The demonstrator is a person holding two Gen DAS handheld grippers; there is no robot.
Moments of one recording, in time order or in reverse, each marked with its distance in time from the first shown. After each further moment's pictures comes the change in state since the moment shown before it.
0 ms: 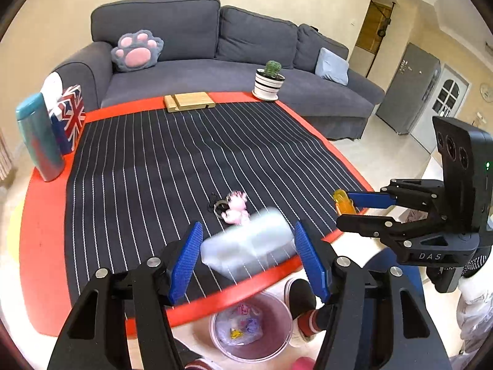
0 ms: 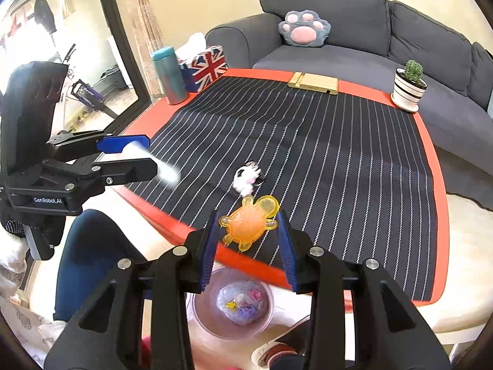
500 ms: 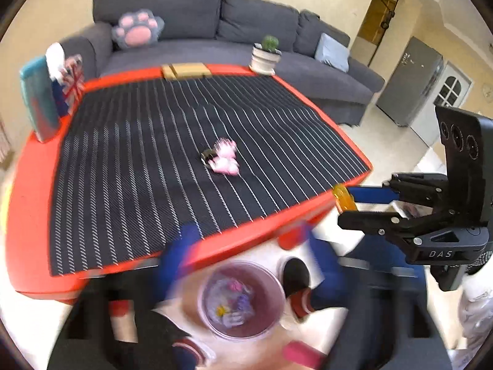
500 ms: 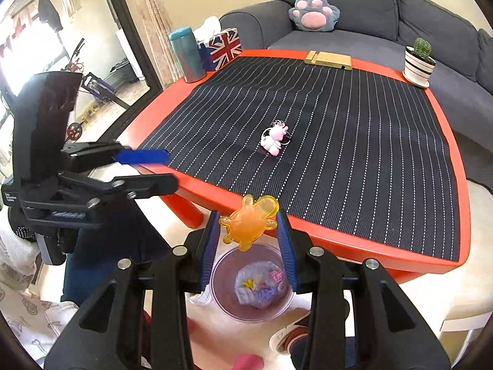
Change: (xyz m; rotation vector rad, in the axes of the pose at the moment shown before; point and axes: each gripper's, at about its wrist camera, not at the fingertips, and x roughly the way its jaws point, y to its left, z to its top) left arm 0.000 -0.010 -0.048 -0.026 0.031 -0.005; right arm 0.003 0.014 -0.040 0.029 0.044 0.056
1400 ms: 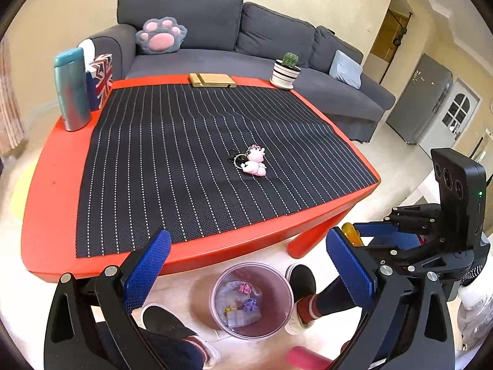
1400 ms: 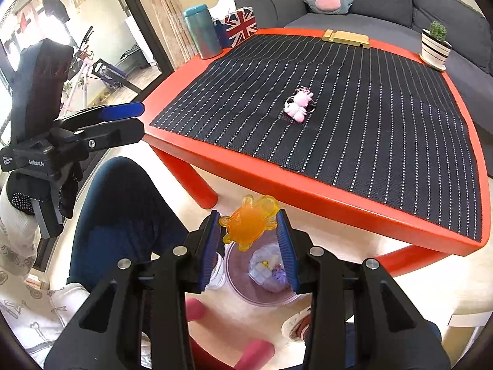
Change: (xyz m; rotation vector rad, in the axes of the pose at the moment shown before) left arm -0.028 0.026 -0.015 -0.066 -0.029 0.036; right arm 0.016 0.019 -0.020 -0.015 0.076 0.075
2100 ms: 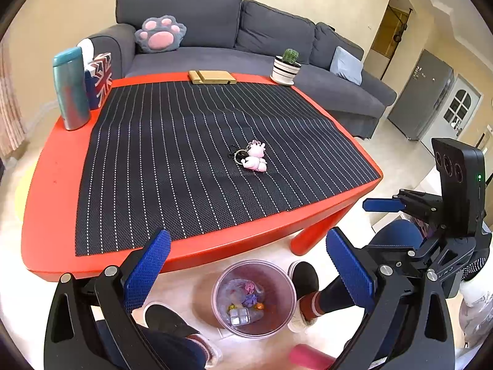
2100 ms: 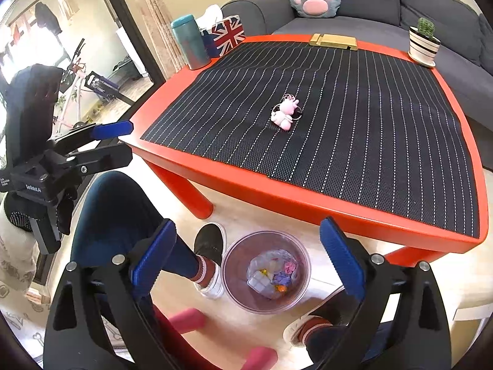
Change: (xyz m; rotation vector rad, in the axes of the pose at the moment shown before) left arm 0.004 -0.003 -0.003 0.013 0.013 0.011; right arm -0.003 -0.013 0.001 0.054 -0.042 -0.029
